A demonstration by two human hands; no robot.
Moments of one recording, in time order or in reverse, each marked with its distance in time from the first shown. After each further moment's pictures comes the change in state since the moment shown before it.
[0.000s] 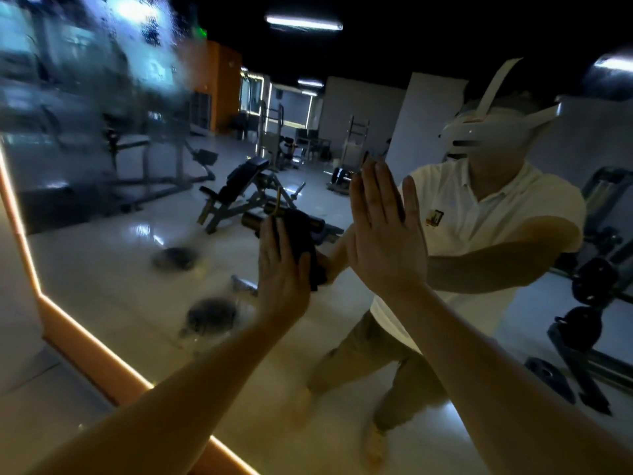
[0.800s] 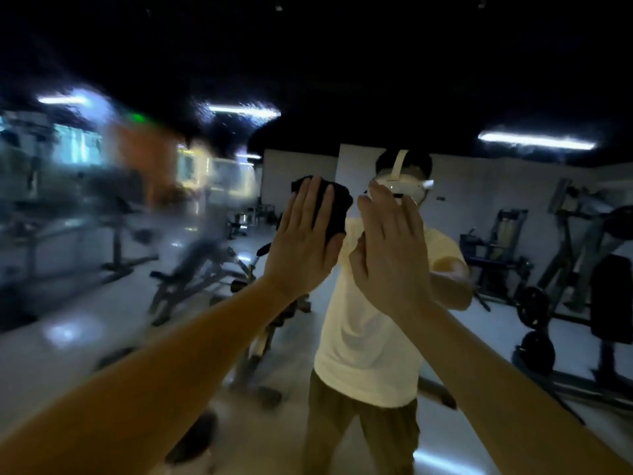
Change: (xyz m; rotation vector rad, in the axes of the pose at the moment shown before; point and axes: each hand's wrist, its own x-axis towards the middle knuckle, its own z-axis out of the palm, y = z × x) left_hand 0.247 -0.001 -0.101 0.229 0.162 0.799; right_hand 0.160 -0.061 -0.049 0.064 0.203 0.235
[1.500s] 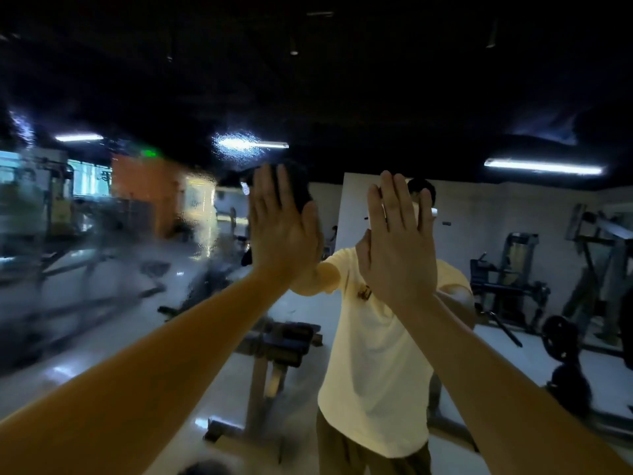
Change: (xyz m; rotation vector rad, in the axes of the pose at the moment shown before) left_hand 0.054 -0.131 -0.026 -0.012 0.164 -0.402; right_hand 0.102 -0.054 0.070 -0.210 0.045 0.063
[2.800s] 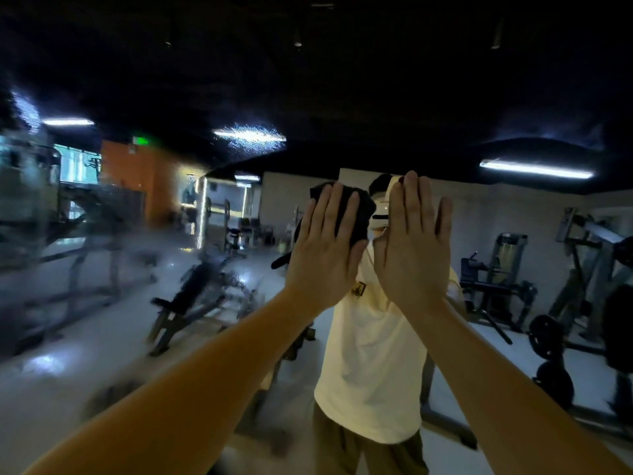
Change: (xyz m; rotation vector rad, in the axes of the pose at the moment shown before) left_hand -0.038 0.009 0.006 -0.010 -0.081 0.396; right_hand -0.002 -0.013 0.010 -0.028 -0.067 0.107
